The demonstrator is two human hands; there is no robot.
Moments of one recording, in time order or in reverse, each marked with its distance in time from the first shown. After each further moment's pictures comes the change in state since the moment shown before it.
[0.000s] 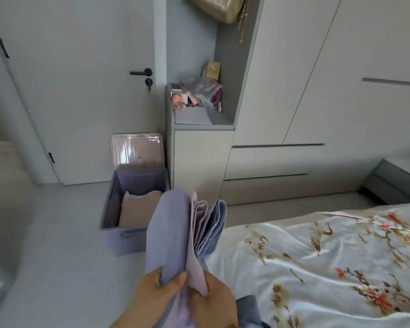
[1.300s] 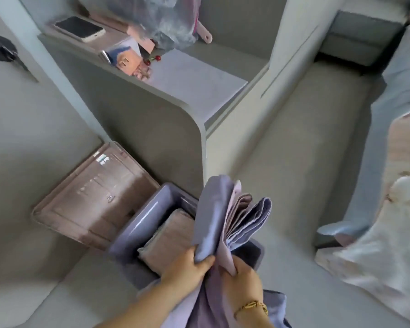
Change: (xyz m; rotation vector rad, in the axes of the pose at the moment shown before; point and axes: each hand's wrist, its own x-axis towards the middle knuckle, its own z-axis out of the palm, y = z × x) left_hand 0.724 0.125 -0.123 1.019 -1.045 0.092; right_hand 0.608 -0.294 0.216 0.462 0.364 0.849
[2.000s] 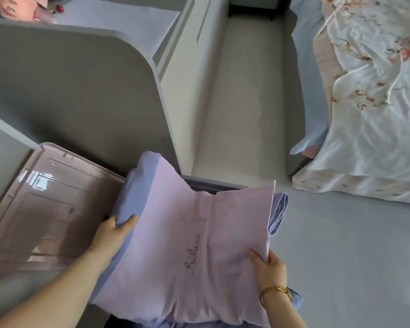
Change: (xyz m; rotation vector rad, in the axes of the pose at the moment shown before) left_hand 0.066 -0.135 -0.084 -0.069 0.131 0.018; right_hand -0.015 0.106 0.122 0.657 0.538 0.314
